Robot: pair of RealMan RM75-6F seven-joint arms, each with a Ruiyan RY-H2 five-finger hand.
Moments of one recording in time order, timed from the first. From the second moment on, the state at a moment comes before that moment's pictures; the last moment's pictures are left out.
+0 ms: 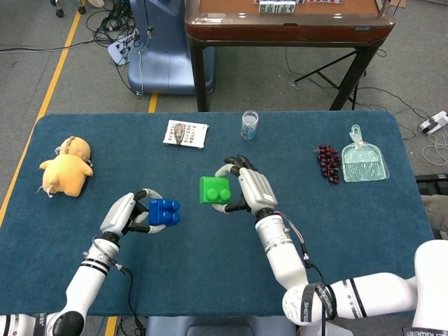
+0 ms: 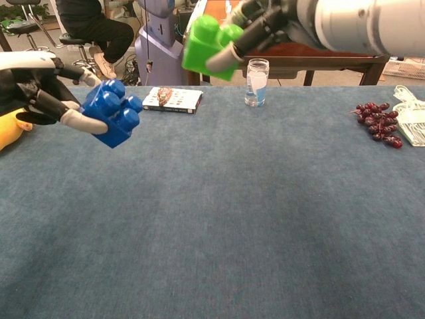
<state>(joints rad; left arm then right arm) -0.66 -1.28 -0.22 -2.05 0.74 1.17 0.14 1.01 -1.48 0.45 -2.08 -0.35 1.39 -0.41</state>
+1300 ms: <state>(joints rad) -0.41 -0.81 -0.07 -1.96 0.94 1.26 0.12 0.62 -0.93 0.23 -2.20 -0.63 1.18 -0.28</state>
